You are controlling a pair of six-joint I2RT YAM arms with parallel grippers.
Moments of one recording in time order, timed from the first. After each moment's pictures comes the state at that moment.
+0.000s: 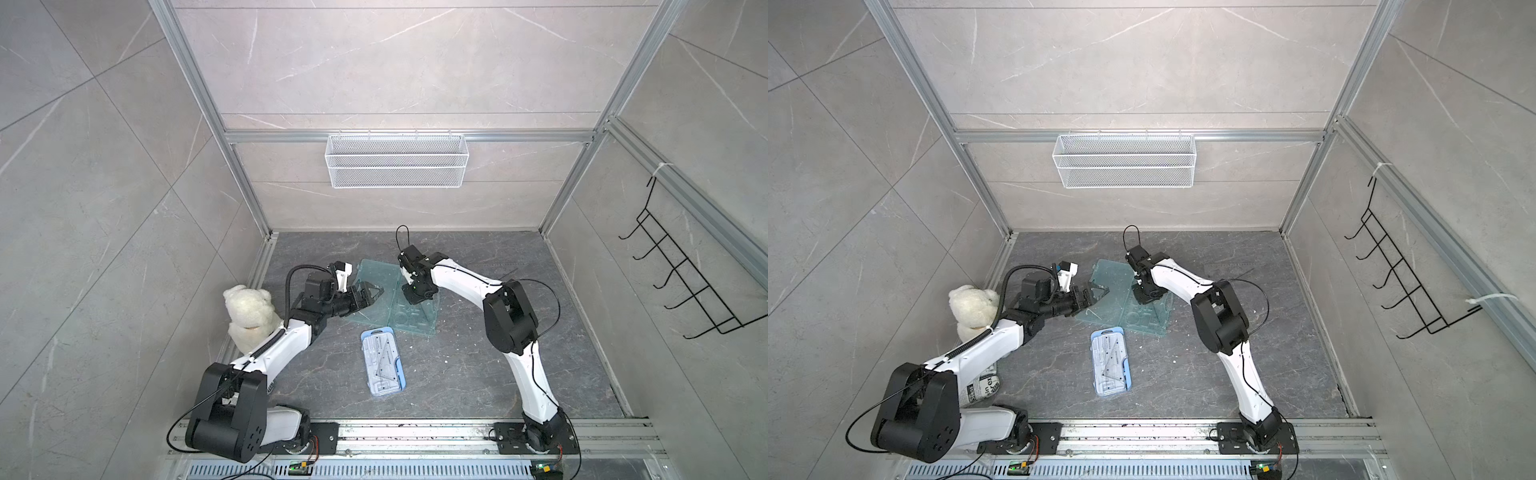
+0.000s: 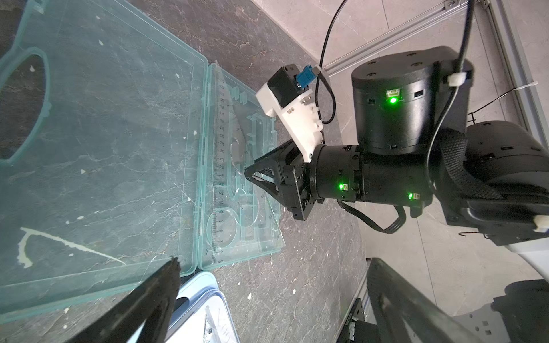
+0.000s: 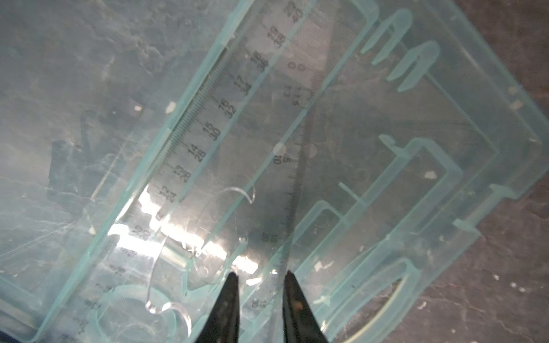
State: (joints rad) left arm -0.27 1.32 0.71 0.06 0.64 -0.67; right arm 0.63 2.27 1.88 -0.92 0.06 0.14
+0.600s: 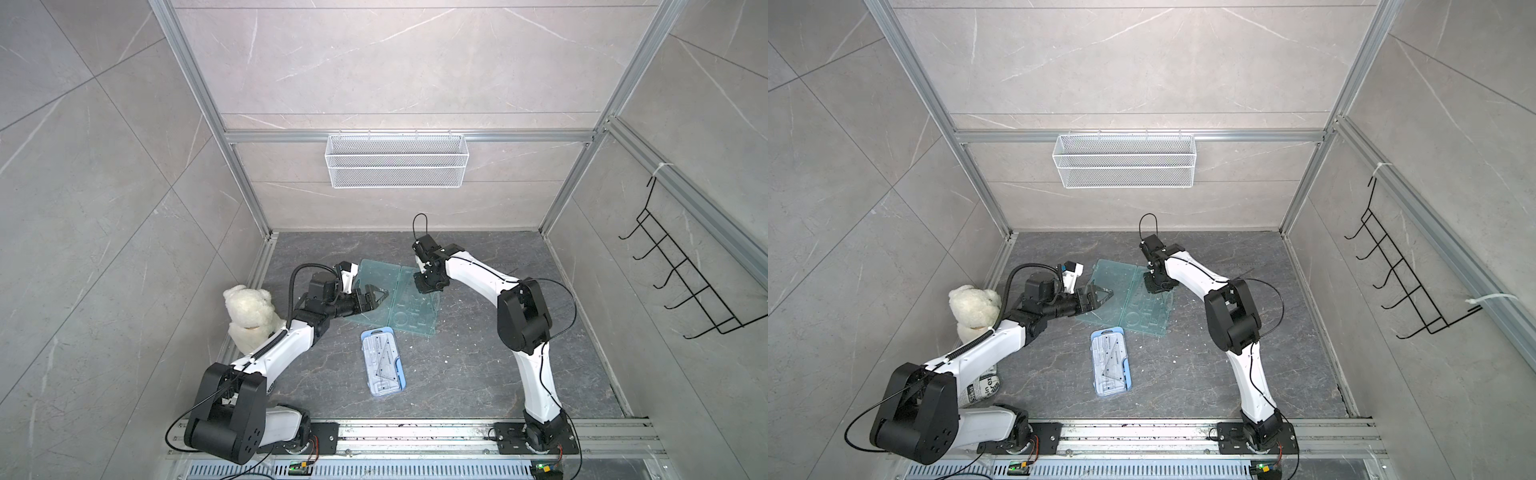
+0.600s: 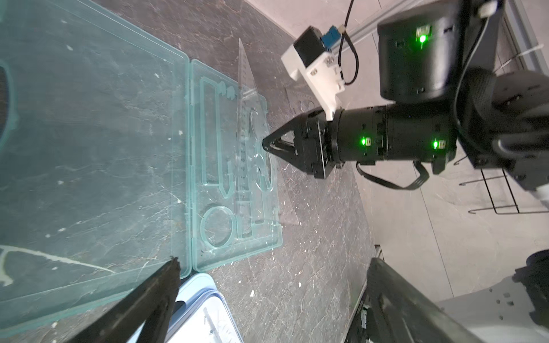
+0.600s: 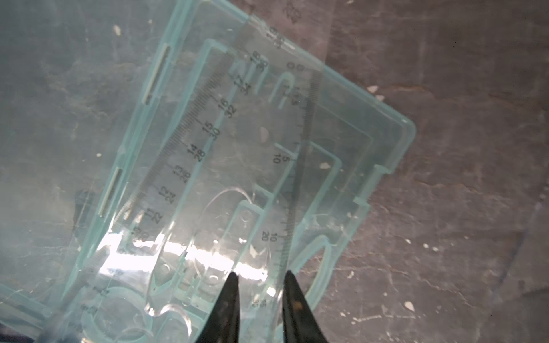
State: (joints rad) left arm -0.34 1.31 0.71 0.05 0.63 -0.57; right arm 0.52 2.19 1.84 -0.91 0.07 0.24
